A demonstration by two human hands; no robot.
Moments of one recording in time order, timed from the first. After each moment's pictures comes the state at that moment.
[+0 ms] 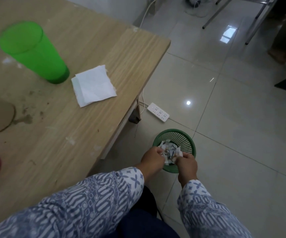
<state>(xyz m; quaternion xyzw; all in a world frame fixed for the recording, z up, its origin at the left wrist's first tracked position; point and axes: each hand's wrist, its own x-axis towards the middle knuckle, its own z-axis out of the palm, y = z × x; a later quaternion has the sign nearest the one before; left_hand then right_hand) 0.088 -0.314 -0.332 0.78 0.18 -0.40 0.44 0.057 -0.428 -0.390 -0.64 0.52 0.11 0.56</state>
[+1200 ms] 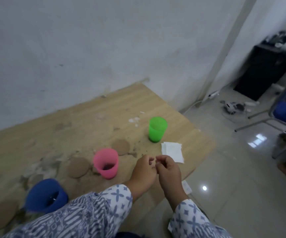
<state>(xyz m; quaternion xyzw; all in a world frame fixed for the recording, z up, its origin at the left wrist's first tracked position) 0.079 -0.118 -0.105 0.82 0.21 -0.05 0.53 0.096 -0.208 -0.106 -0.80 0.01 0.07 0.60</state>
